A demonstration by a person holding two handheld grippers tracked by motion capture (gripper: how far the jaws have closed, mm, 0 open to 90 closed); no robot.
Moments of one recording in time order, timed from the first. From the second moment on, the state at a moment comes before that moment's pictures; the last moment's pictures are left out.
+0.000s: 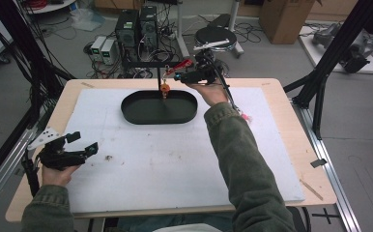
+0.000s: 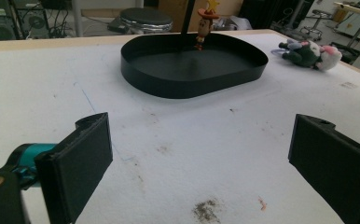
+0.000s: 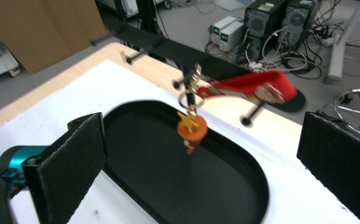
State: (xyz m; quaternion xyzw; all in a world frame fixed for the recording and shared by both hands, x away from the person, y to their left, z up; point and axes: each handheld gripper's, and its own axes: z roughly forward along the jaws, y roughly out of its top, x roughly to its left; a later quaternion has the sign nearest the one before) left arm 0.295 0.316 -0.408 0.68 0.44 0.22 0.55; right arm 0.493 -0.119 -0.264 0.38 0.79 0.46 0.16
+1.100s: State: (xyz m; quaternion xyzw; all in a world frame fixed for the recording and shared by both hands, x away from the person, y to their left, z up) left arm 0.295 0.315 -0.408 0.68 0.44 0.21 0.54; right arm 0.475 -0.217 -0.308 0.39 0.83 0.34 0.20
